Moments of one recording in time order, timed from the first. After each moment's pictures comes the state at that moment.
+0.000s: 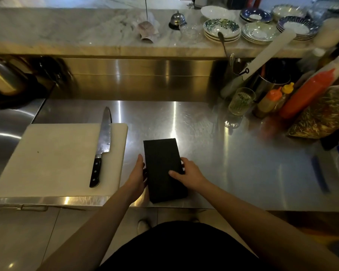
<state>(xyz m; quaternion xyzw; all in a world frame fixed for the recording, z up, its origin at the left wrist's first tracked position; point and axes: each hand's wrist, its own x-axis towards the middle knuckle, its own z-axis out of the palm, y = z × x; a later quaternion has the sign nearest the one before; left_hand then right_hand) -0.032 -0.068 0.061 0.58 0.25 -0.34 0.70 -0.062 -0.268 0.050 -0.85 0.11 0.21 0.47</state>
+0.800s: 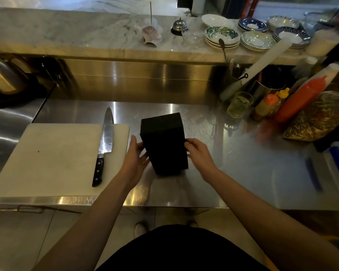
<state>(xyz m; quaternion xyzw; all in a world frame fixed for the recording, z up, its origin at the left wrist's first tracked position) -0.008 -0.056 0.114 0.53 0.13 -0.24 0.80 -0.042 -0.262 0.118 -0.76 0.18 0.04 0.63</state>
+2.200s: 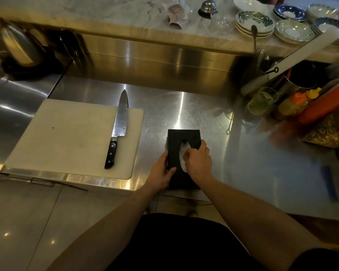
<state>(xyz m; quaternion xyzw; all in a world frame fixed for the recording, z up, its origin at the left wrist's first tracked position) -0.066 -0.063 0.046 0.79 -0.06 -0.21 0.57 -0.043 -0.214 0.054 -0.97 0.15 0.05 0.19</state>
